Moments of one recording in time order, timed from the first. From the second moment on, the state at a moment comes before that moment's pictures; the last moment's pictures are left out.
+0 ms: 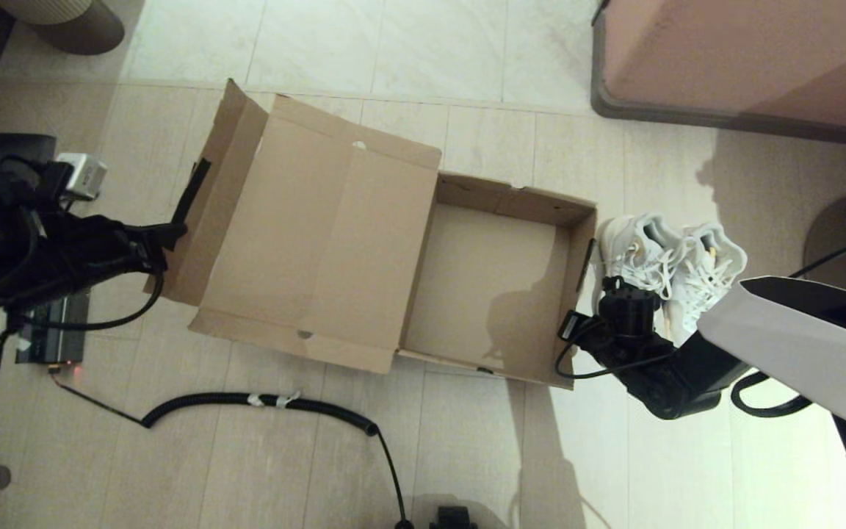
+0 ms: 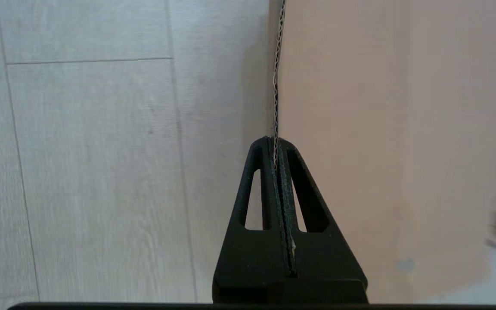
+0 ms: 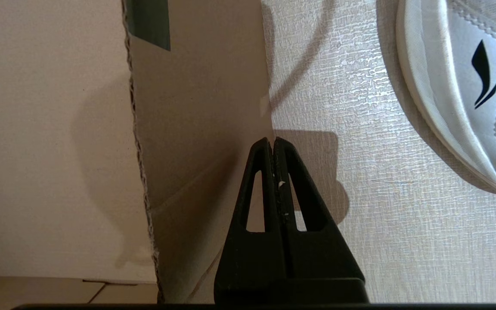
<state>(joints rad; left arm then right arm) 0.25 1.80 -1.07 -0.64 -0.47 0.14 0.21 2.41 -1.11 -0.99 -0.19 0.45</state>
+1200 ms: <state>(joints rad) 0.20 1.34 -1.18 -0.03 -0.45 0.17 0.37 2.45 -1.30 -0.88 -0.21 0.45</state>
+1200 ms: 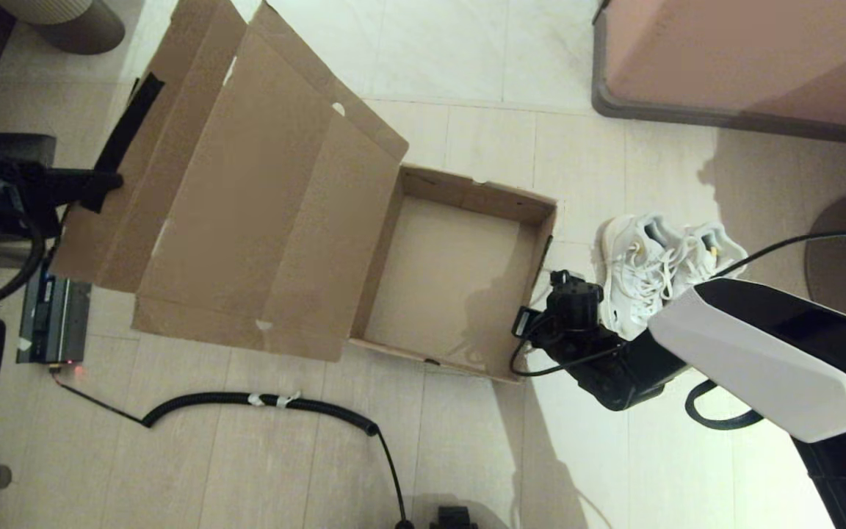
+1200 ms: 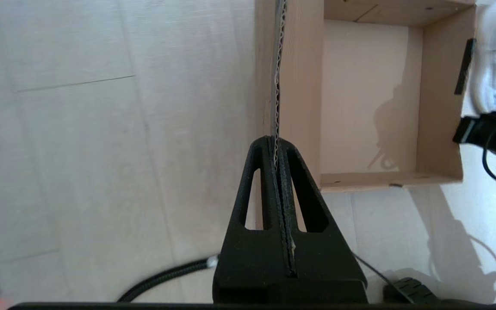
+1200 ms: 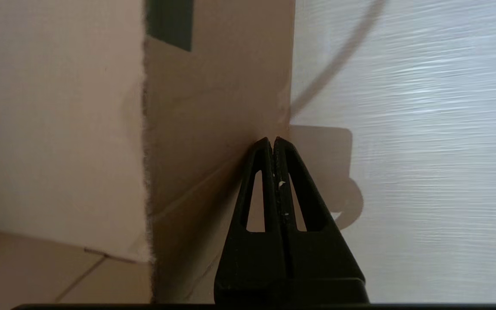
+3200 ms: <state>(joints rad) -0.05 1.21 -1.18 0.07 -0.44 0.10 0.55 2.64 -1.78 -0.68 -0.24 0.45</state>
